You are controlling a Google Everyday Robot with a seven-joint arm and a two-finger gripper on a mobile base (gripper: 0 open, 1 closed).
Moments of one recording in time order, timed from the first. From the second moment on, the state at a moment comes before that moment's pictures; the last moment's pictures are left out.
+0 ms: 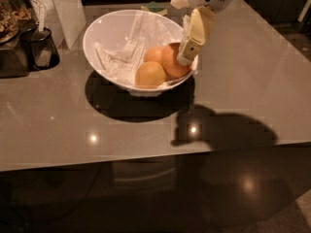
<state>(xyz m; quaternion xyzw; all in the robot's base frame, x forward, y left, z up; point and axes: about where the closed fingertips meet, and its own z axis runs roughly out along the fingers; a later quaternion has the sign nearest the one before) 0.568 -0.056 1.004 -0.69 0.67 0.11 0.25</state>
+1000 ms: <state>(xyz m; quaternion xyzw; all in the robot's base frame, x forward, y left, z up) 0.596 -0.066 0.935 -0.66 0.70 0.17 0.24</state>
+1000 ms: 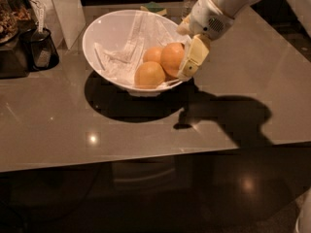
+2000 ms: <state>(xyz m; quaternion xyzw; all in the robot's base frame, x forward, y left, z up) 0.621 -0.048 0.891 -0.66 0.69 0.21 0.23</state>
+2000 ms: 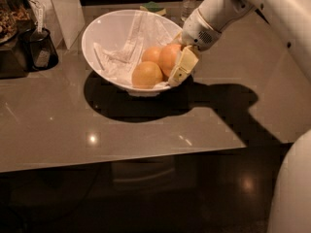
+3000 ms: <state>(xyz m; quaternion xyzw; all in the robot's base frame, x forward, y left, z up) 0.621 -0.048 0.891 -0.66 0.69 0.21 0.23</state>
